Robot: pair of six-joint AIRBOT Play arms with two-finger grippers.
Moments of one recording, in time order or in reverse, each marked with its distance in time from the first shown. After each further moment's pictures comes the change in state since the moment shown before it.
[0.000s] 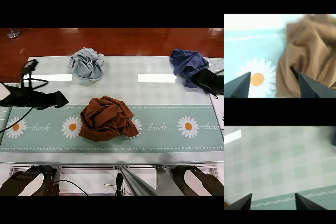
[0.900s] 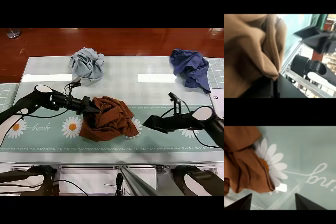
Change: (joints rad) left arm -0.125 -0.537 -0.002 -0.784 -0.130 0.497; right arm 0.418 -0.053 -0.472 0.311 -0.014 -0.120
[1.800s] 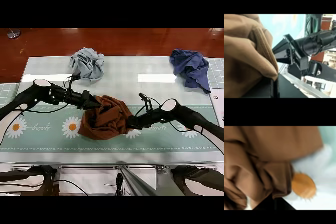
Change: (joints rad) left arm 0.008 -0.001 0.080 -0.011 -0.024 0.002; right arm 0.261 -0.340 0.200 0.183 -0.061 -0.117
